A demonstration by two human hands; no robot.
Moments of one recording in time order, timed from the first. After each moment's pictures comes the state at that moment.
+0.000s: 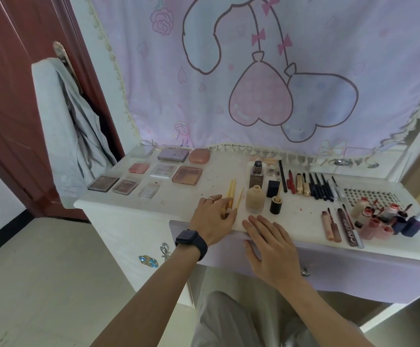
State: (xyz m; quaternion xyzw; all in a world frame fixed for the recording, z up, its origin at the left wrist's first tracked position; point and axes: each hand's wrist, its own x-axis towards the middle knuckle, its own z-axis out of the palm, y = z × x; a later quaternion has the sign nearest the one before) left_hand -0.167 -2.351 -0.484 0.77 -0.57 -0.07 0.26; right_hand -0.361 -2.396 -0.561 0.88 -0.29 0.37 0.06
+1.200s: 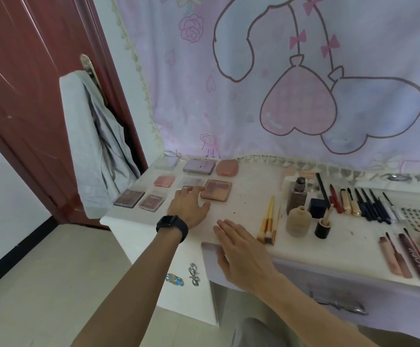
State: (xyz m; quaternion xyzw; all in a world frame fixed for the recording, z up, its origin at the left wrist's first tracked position) left_hand -0.017 -2.350 -0.448 0.85 -0.49 -0.05 0.20; right_hand -0.219 -2.359 -0.500 0.94 -0.22 0.25 0.02
